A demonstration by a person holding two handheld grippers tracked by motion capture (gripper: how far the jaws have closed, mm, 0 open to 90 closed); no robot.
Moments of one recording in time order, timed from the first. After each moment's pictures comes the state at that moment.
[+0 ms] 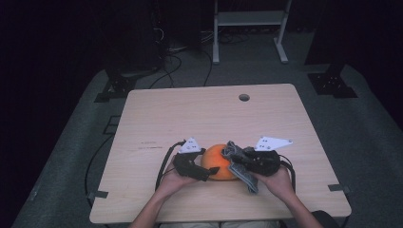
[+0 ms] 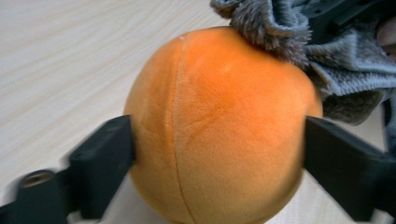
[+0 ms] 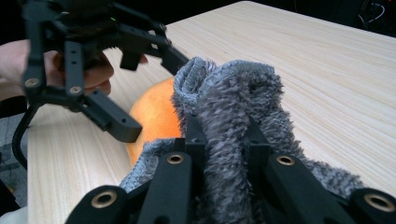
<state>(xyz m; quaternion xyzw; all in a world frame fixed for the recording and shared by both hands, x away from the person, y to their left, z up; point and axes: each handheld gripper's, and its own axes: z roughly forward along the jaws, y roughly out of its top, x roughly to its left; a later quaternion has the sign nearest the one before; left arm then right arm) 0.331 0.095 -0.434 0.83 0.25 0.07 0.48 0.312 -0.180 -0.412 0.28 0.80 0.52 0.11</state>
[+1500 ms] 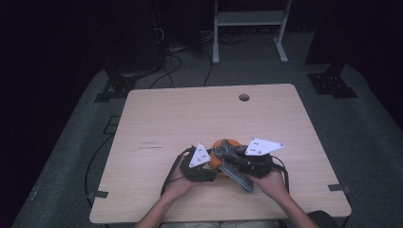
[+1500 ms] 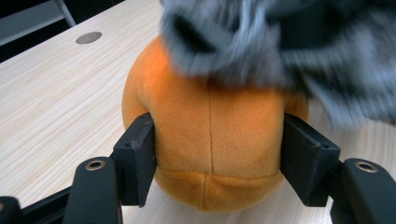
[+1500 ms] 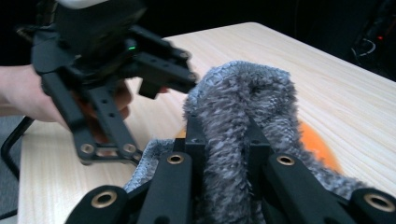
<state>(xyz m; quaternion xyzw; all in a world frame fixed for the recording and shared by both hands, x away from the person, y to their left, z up) 0.314 0.073 -0.434 0.84 0.20 0.18 0.48 0.304 -0.159 -0.400 0.23 0.80 0.52 0.16</state>
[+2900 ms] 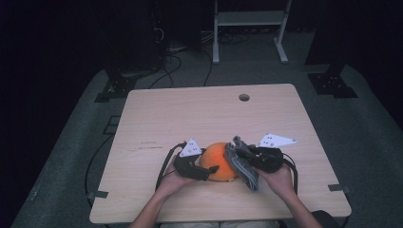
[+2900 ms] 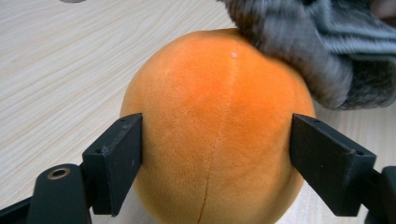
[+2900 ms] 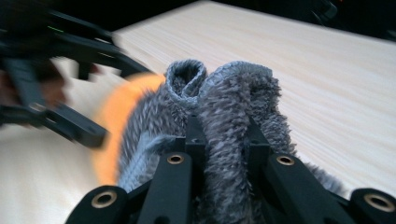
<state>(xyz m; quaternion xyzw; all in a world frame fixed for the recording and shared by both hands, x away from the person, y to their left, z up) 0.329 0.093 -0.435 0.84 0.24 0.10 0.47 0.317 -0.186 -0.414 0.32 0.78 0.52 0.14</state>
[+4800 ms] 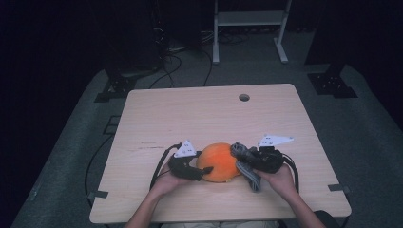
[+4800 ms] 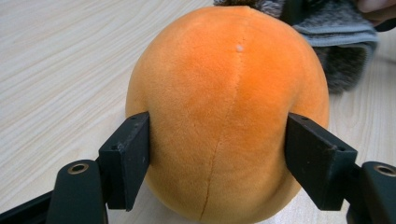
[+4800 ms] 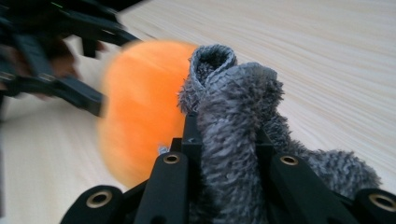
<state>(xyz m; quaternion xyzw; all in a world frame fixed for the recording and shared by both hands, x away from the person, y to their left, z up) 0.335 0.111 -0.446 0.85 0.24 0.09 0.47 0.331 -0.199 -0.434 0.35 0.80 0.48 0.09</state>
